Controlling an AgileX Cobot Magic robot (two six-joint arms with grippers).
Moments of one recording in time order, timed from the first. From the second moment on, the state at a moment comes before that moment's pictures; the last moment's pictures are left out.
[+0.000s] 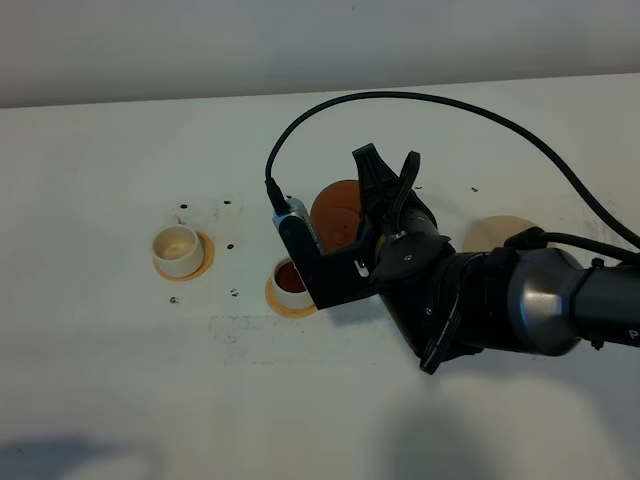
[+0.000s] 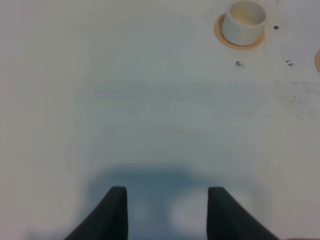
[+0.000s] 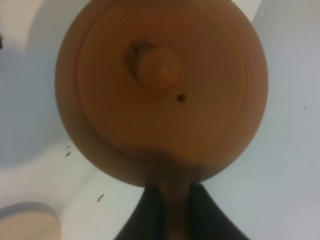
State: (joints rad) left arm 0.04 0.06 -0.45 -0.05 1.06 0.00; right arm 0.85 1.87 -1.06 -1.42 0.68 0.08
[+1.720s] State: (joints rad) left arm 0.04 0.06 -0.45 -0.05 1.06 0.00; right arm 0.76 1.86 -1.25 -0.51 0.70 0.16
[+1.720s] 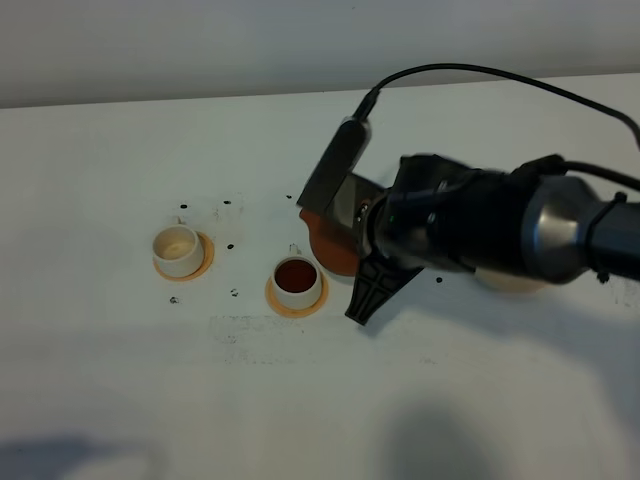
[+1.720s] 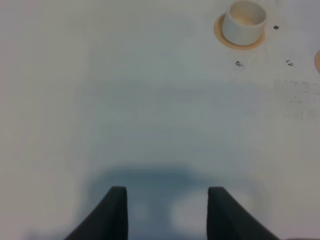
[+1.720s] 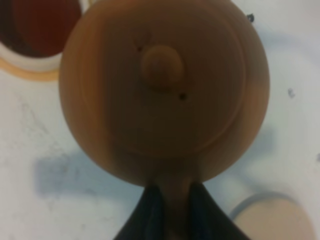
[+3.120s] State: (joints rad) left arm 0.04 0.06 -0.45 -0.04 1.06 0.00; right arm 0.62 1.96 -1.30 -0.25 0.65 -0.01
